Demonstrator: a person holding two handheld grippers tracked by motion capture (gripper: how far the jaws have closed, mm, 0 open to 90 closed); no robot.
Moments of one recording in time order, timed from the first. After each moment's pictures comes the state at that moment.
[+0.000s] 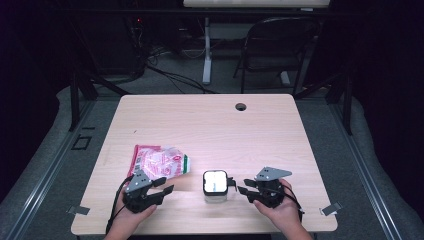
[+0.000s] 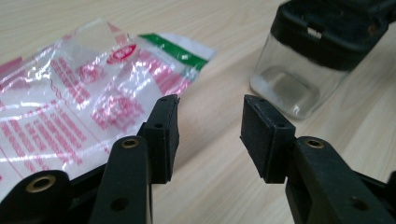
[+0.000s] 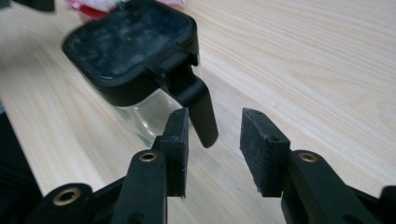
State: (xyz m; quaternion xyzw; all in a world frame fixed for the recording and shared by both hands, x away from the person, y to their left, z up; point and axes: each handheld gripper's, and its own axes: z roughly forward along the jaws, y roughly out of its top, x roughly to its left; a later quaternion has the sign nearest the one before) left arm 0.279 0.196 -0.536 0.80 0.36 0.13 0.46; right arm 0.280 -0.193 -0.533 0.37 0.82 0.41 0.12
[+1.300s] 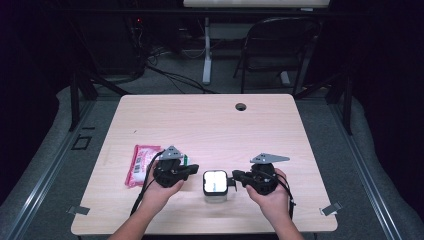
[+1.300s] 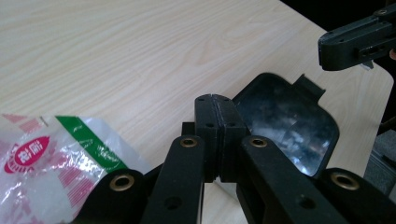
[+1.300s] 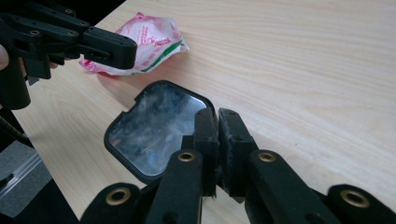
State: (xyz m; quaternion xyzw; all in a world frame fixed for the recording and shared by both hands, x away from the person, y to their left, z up) left arm 0.327 0.123 -0.504 0.82 0.36 0.05 0.44; right arm 0.295 -0.170 -0.497 0.45 0.77 0.44 0.07
